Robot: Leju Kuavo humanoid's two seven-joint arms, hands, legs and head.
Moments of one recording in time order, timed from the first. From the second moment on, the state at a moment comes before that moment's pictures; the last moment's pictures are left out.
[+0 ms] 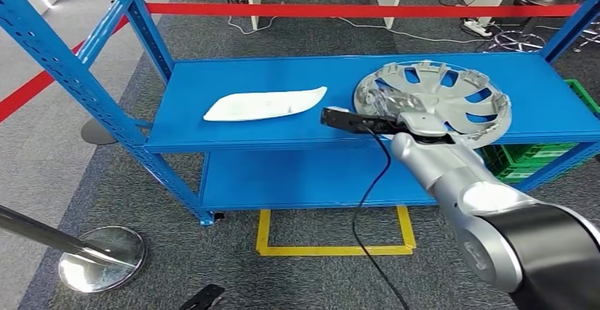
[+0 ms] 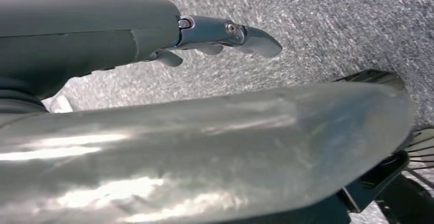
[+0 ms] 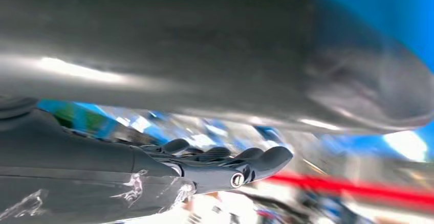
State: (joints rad) left arm -0.18 -0.23 1.05 -0.20 -1.51 -0.05 0.05; right arm -1.07 0.11 0.18 -0.31 1.29 0.01 0.01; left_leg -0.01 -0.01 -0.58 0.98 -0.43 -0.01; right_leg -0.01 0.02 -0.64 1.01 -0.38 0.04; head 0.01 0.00
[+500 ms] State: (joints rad) left arm -0.13 -0.21 1.13 -0.20 -1.46 -0.04 0.01; right arm -1.24 0.20 0.28 -0.67 0.98 -0.12 -0.03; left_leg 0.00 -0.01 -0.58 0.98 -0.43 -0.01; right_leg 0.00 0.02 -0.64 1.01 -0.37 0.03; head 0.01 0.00
